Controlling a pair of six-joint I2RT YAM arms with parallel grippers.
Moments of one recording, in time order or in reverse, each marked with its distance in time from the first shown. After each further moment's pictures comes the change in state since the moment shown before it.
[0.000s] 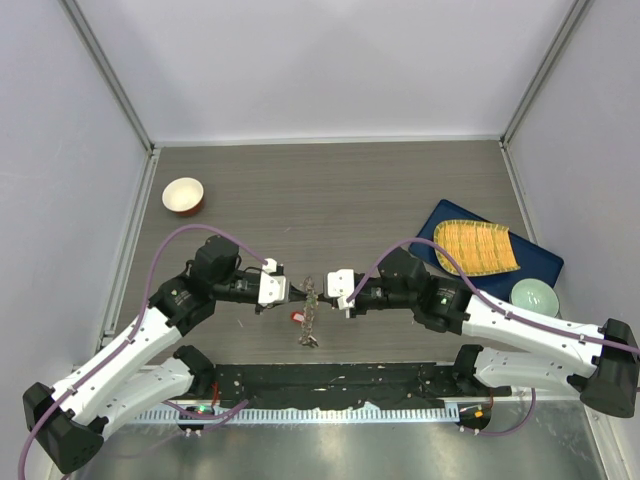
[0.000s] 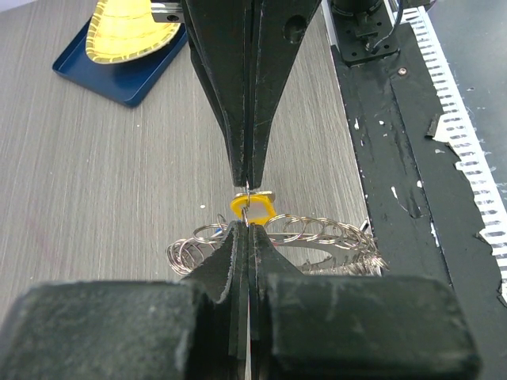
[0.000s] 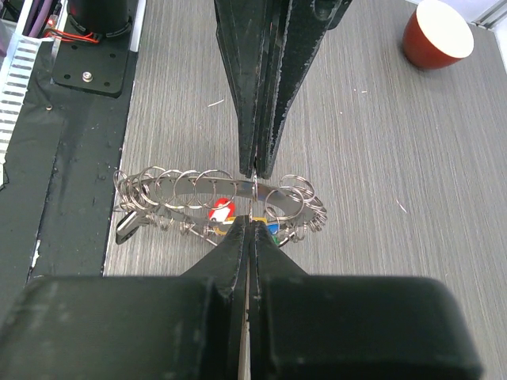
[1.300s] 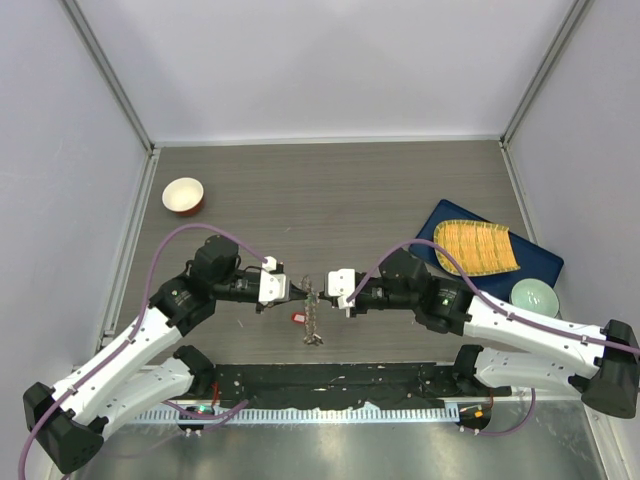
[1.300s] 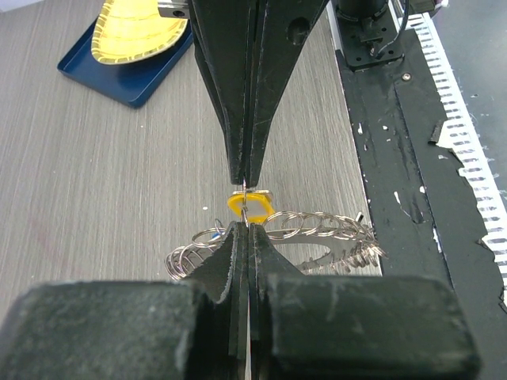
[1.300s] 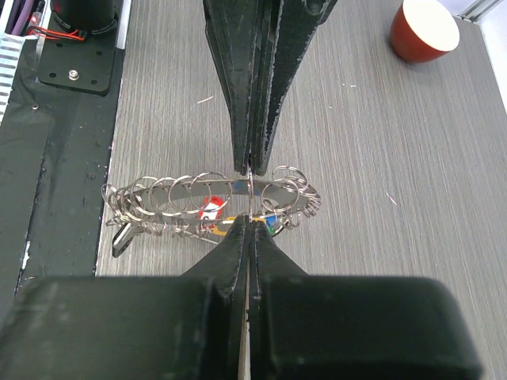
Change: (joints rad) left arm 0.000 0.000 -0.003 0.026 -0.008 -0.026; right arm 0.006 -0.011 0.000 -0.005 0.040 0.000
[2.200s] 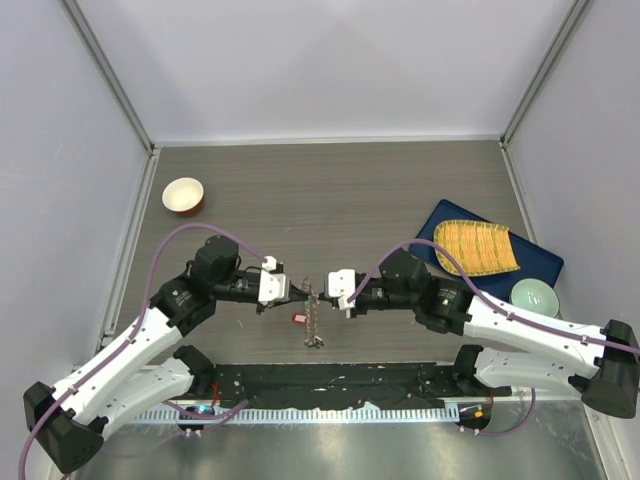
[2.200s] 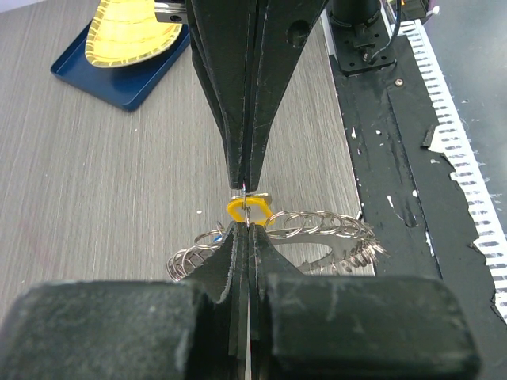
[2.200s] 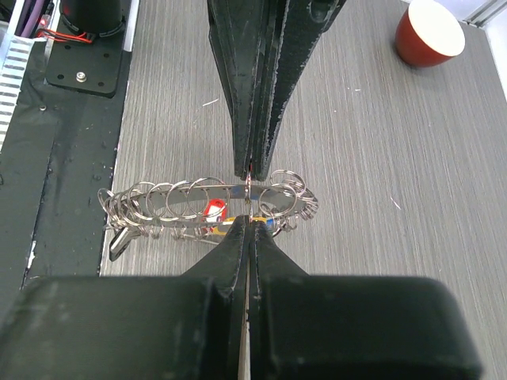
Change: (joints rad) left arm 0.000 0.000 -0.008 0.013 0.014 -0.020; right arm 0.000 0.001 0.000 0.000 -0.016 0.000
